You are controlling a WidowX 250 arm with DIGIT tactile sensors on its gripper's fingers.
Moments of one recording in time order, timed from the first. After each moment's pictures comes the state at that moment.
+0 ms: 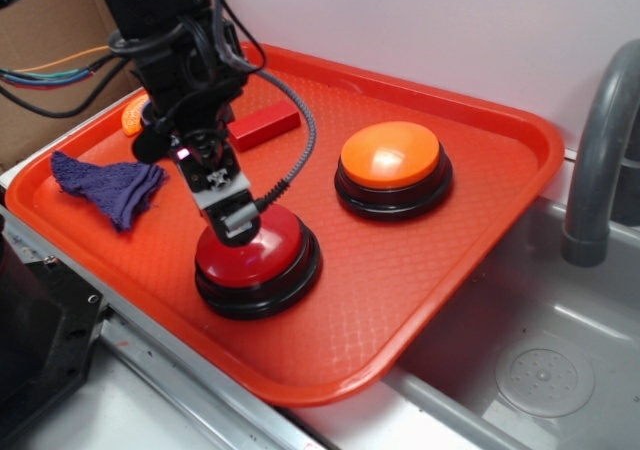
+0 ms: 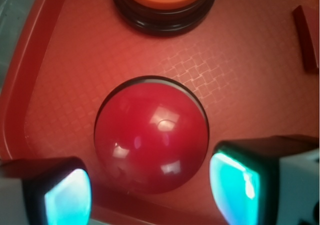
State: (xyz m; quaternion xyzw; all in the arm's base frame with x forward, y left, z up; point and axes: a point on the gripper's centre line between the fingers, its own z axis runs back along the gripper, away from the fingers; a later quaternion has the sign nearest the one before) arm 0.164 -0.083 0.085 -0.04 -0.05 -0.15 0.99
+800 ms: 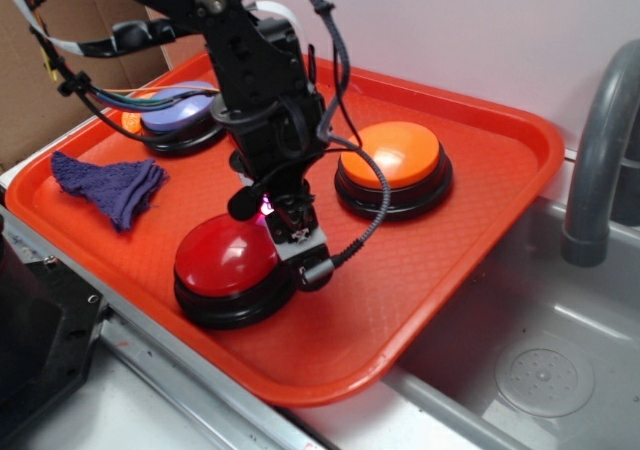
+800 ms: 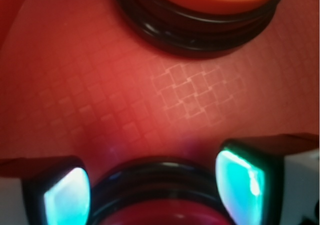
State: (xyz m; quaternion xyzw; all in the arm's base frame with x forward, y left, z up) arm 0.187 -0.101 0.034 -0.01 -0.02 -0.19 0.98
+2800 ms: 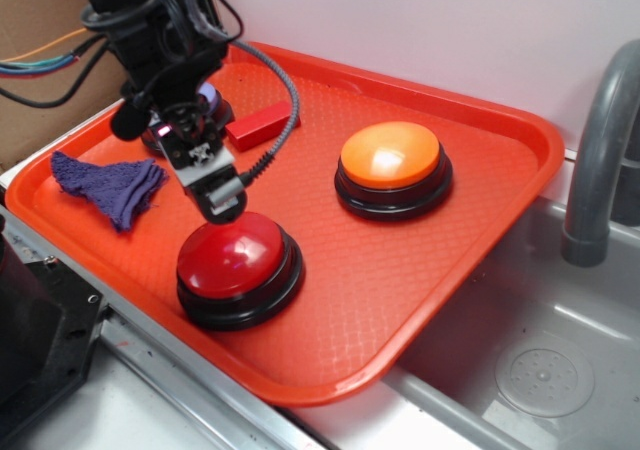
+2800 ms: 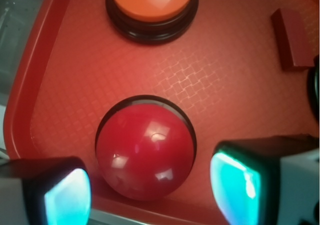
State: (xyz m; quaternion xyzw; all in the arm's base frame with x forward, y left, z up) arm 0.160 -0.079 0.103 -0.03 -0.06 -0.13 0.99
